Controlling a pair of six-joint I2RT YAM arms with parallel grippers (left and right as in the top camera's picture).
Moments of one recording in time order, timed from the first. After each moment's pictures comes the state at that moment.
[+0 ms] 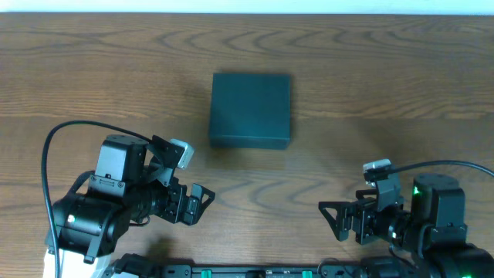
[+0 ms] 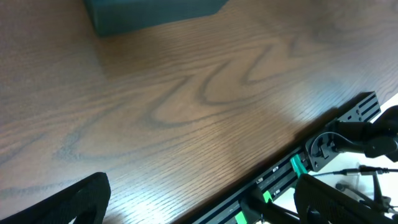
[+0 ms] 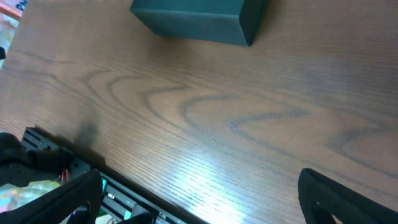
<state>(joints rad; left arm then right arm) -0.26 0.89 1.04 -1.23 0.47 -0.03 0.08 0.62 0.91 -1.22 -0.50 0.09</state>
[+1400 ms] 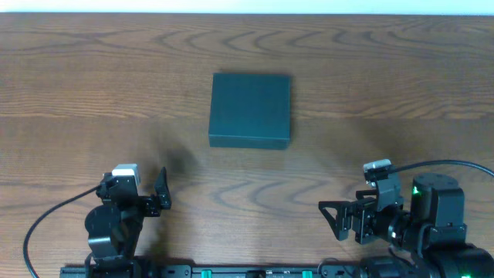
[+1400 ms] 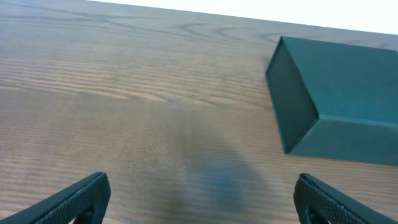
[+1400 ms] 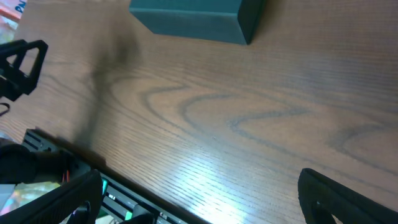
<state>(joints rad) 0.09 0.12 0.20 -0.47 0.15 -0.07 0.08 0.62 0.90 -1.22 -0.50 0.10</state>
